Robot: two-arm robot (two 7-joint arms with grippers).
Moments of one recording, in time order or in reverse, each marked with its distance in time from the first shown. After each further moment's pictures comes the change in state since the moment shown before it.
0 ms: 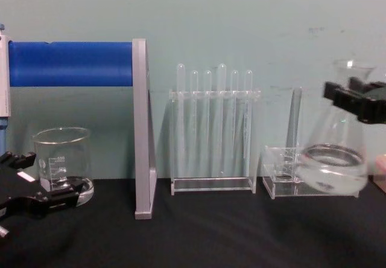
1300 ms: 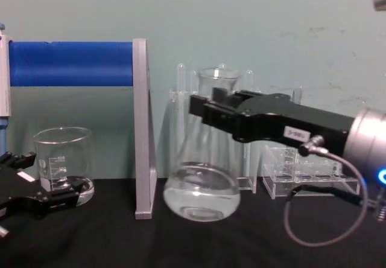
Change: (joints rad) left arm 0.000 0.000 0.000 0.000 0.000 0.000 0.000; right arm 0.125 -0.094 -0.182 0.085 0.001 0.000 0.286
